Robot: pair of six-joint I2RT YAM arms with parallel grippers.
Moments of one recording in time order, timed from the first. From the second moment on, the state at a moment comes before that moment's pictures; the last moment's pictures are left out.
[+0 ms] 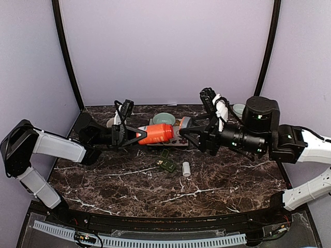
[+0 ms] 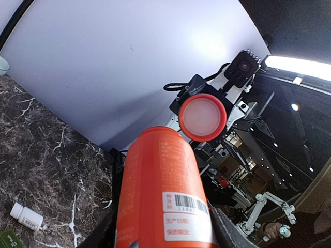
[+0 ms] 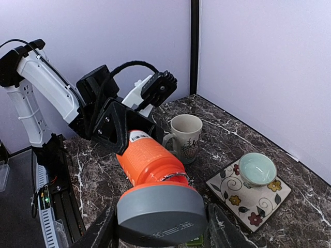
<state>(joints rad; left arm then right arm) -0.63 1.55 0.65 1.28 1.04 -1.09 1.22 1.07 1.02 -0.13 0.18 0.06</state>
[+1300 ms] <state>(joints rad) -0.63 1.53 0.70 1.48 1.25 -1.36 1.22 1.23 1.24 -0.39 -0.08 0.08</state>
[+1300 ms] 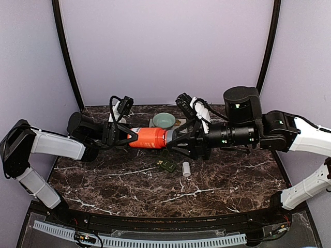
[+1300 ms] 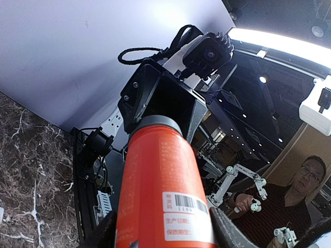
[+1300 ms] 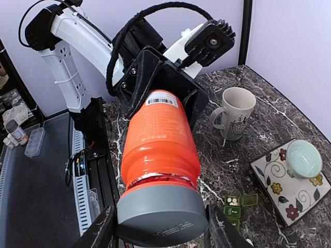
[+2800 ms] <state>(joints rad) -0.63 1.50 0.70 1.46 1.27 -1.36 1.22 1.29 1.30 -0.37 -0.10 0.08</state>
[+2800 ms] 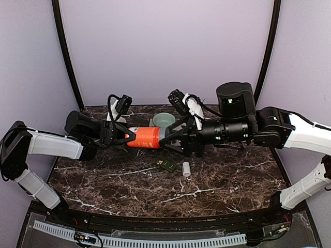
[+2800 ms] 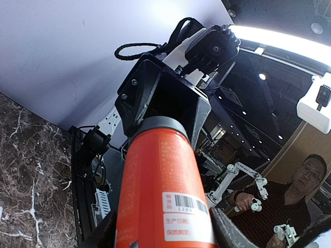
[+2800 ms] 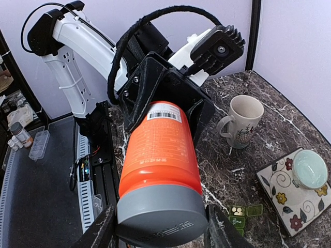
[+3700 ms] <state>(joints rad) -0.63 1.41 0.72 1.24 1.25 -1.14 1.22 1.31 1.33 -0.37 -0.09 0.11</state>
